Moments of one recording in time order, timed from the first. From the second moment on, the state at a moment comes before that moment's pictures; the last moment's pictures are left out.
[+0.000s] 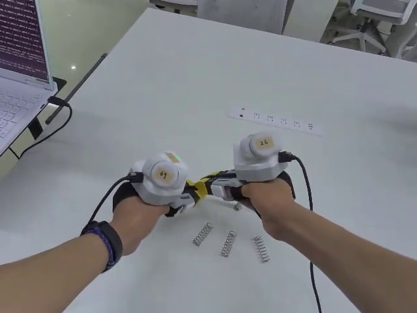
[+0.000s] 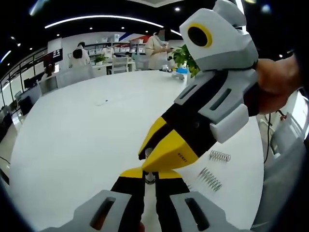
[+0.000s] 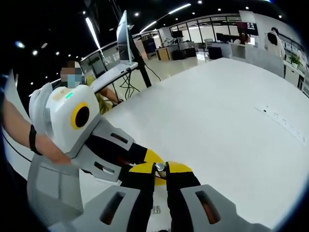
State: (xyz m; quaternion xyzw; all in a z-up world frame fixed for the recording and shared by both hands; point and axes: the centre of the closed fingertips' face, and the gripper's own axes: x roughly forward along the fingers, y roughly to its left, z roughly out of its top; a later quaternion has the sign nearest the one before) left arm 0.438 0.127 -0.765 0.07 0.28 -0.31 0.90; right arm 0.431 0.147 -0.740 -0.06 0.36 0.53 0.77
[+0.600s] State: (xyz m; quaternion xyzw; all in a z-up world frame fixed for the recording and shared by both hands) left arm 0.442 0.127 -0.782 0.06 0.29 -0.31 0.90; right arm 0.434 0.147 -0.757 -0.07 0.37 0.53 0.76
